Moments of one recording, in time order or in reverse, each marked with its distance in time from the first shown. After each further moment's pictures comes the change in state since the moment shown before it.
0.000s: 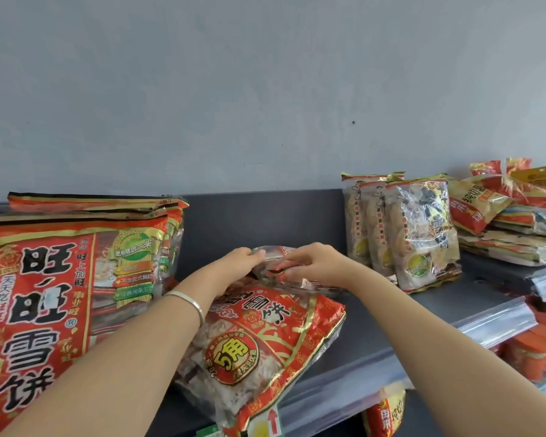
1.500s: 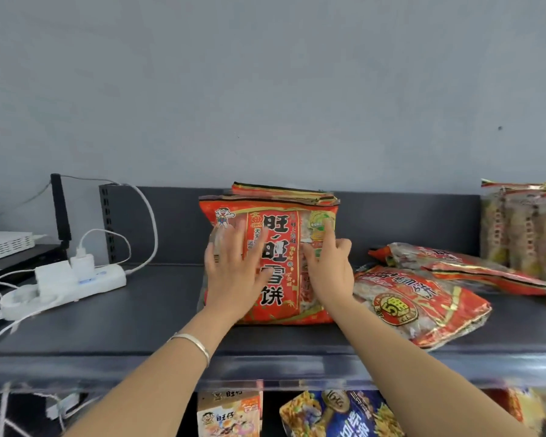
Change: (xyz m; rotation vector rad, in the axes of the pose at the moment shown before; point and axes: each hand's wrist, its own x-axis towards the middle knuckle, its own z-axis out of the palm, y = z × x) left_hand -0.196 -0.178 -0.120 0.860 0.982 0.308; right_hand -0.015 -0.212 0.171 0.121 0.529 0.015
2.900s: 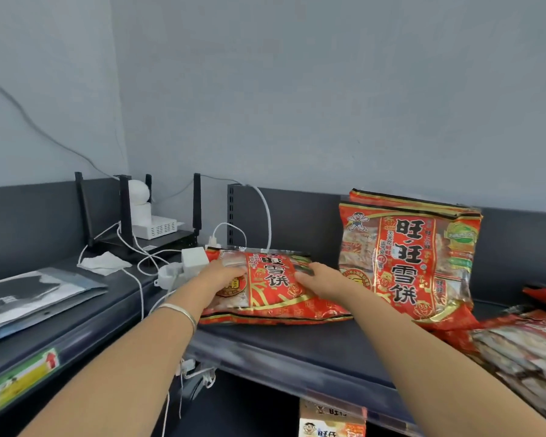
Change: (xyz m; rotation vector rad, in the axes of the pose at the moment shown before) left_hand -0.029 -0.189 -0.085 -0.603 -0.382 -1.144; right_hand -0.014 -0.129 0.119 -0.003 -0.911 -0.202
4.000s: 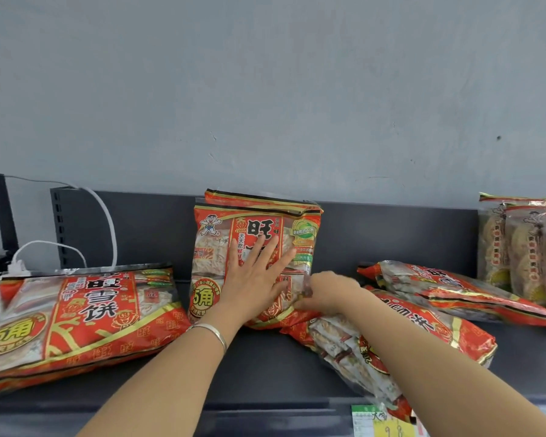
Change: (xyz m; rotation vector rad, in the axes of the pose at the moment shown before) left_hand -0.047 0.116 0.263 0.927 0.132 1.231; right_hand -0.082 0.171 -0.134 -0.597 0.096 0.314
